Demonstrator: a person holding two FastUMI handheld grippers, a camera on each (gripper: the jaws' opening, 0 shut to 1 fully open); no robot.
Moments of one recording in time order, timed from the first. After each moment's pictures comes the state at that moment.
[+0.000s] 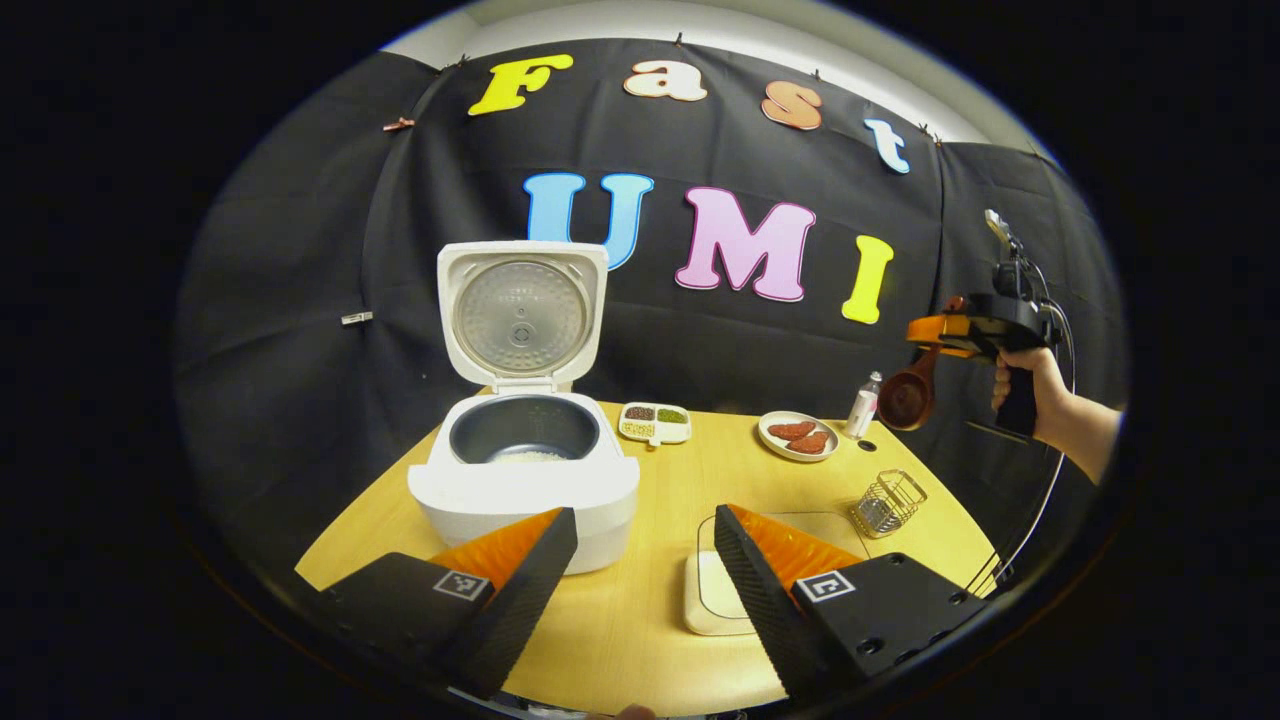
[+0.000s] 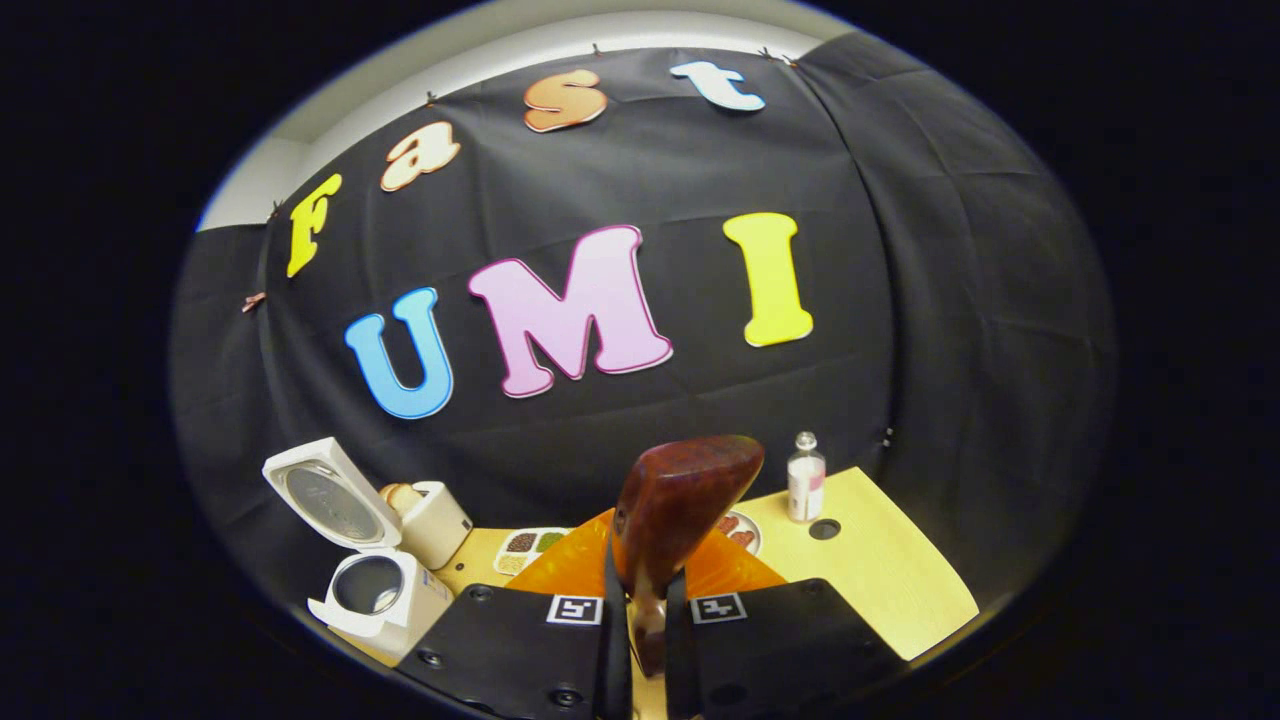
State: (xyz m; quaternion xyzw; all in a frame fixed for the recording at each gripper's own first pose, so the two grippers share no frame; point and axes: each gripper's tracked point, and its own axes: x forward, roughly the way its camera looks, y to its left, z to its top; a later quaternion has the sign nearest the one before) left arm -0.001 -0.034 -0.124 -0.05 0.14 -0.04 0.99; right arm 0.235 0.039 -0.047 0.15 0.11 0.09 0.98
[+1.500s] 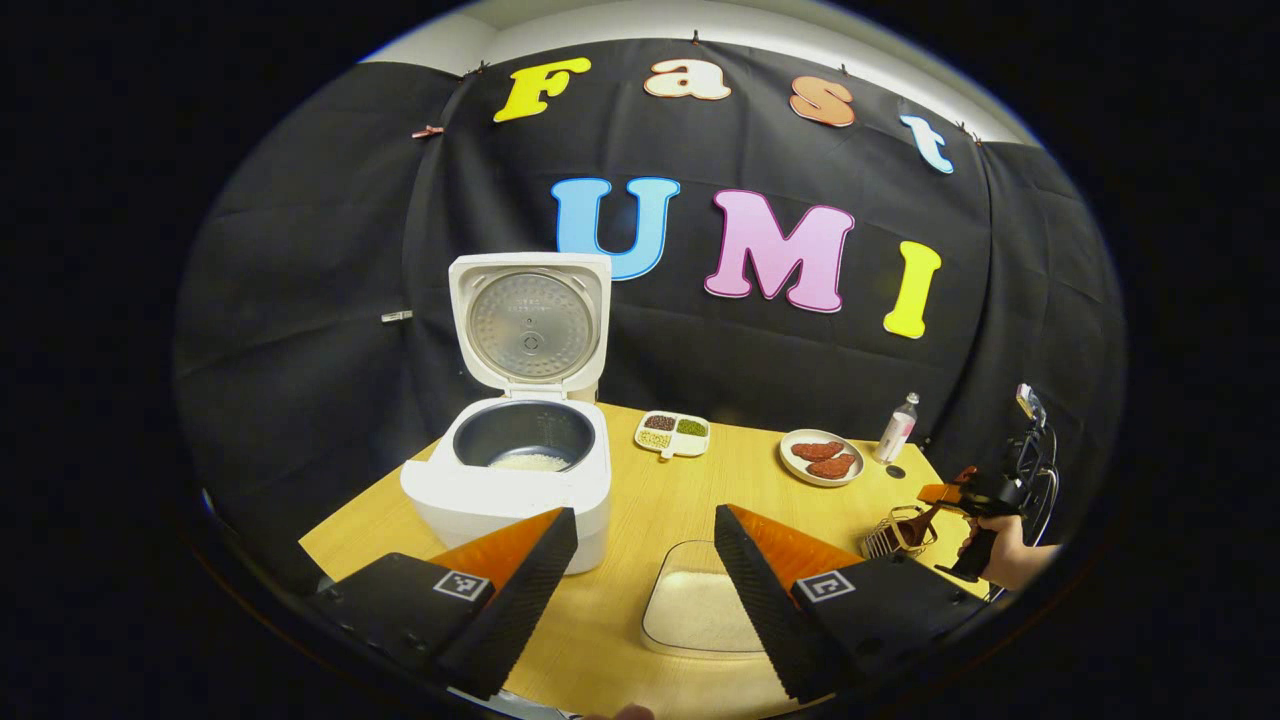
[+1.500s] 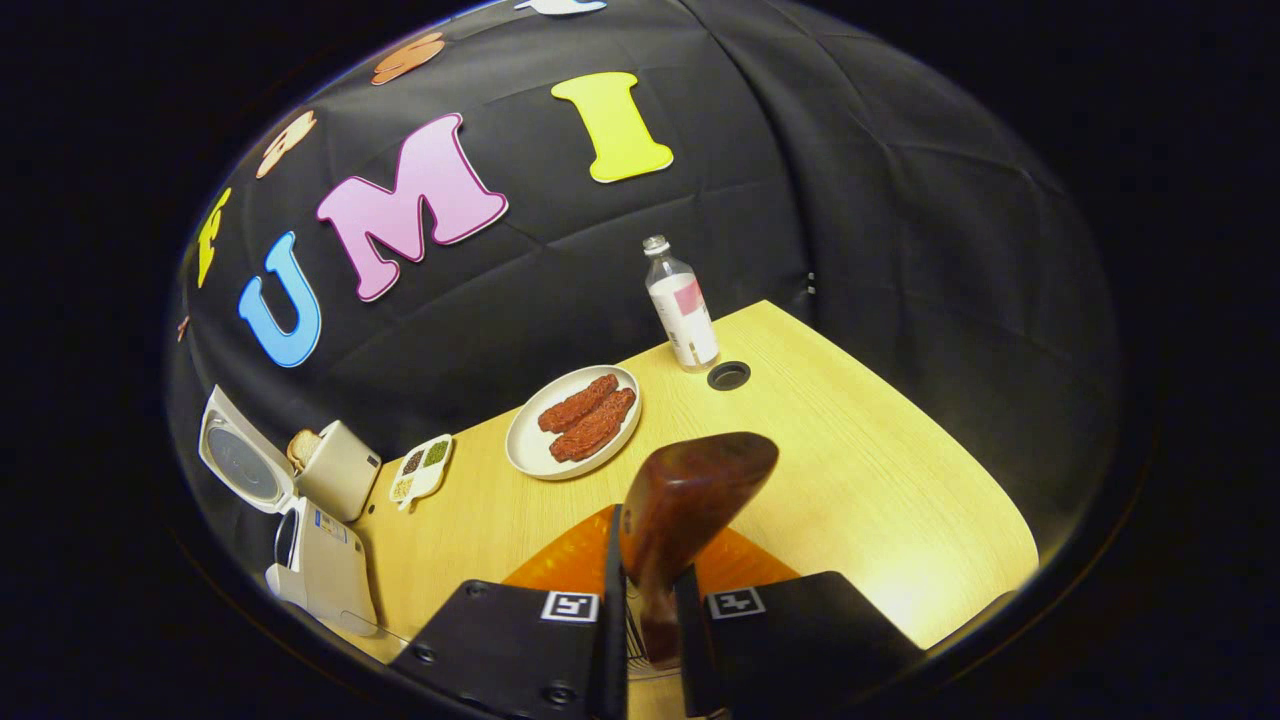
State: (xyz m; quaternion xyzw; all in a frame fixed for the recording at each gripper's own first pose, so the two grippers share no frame) left arm 0.015 -0.071 -0.097 -0.06 0.14 0.06 0.99; right arm 0.234 -0.030 -0.269 0.21 0.27 0.02 0.94
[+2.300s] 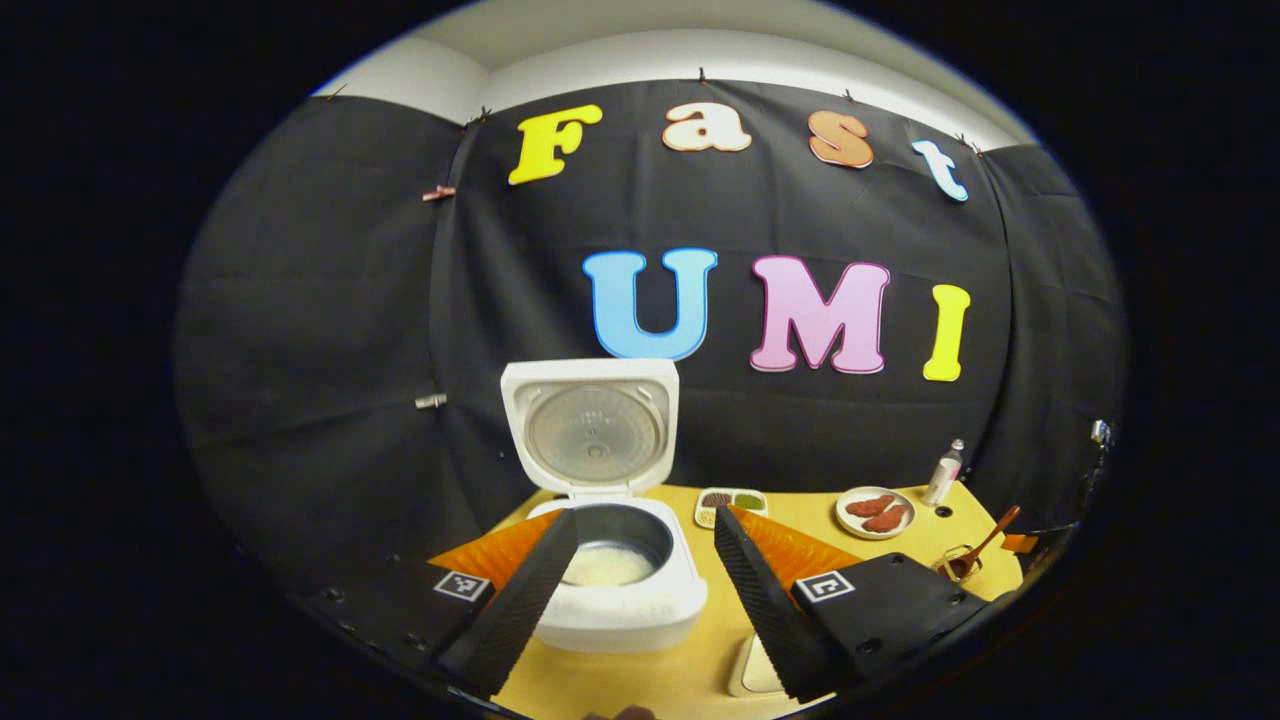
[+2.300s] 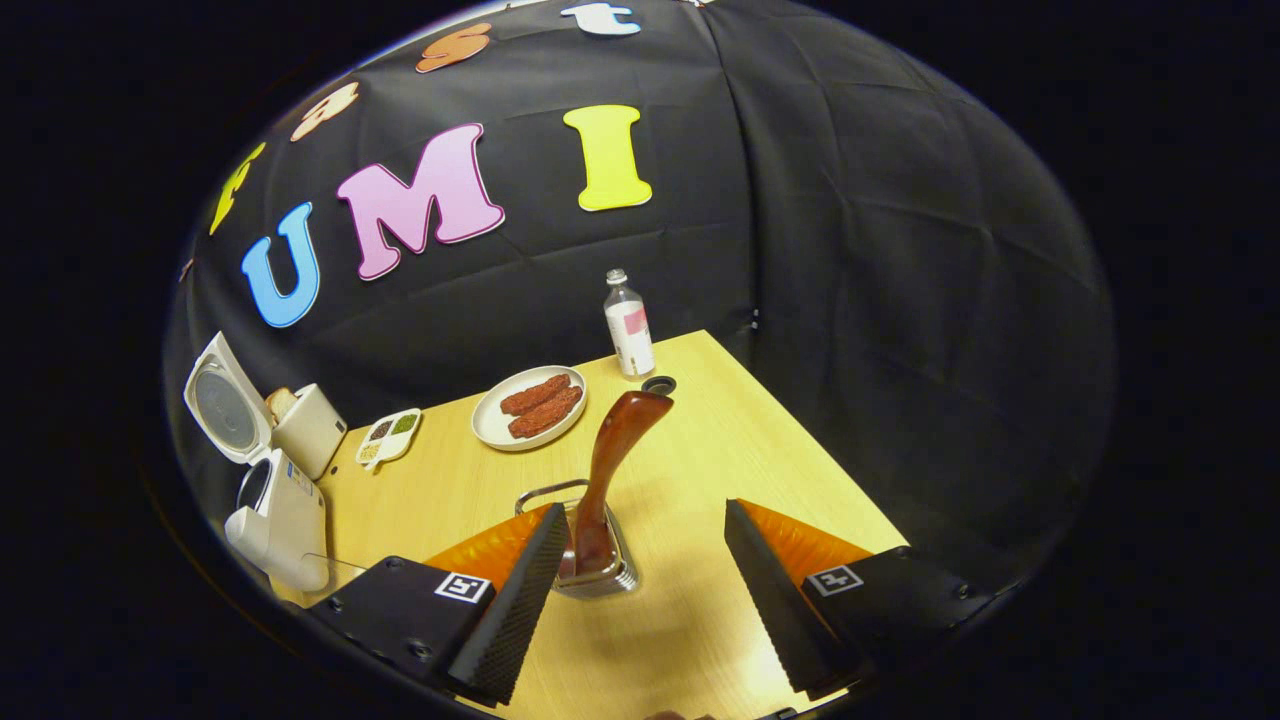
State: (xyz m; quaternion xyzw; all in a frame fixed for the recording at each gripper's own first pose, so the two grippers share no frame) left arm 0.066 0.029 0.026 0.01 0.04 0.09 1.00; right arm 0.133 -0.091 -0.217 0.11 0.25 -0.03 0.96
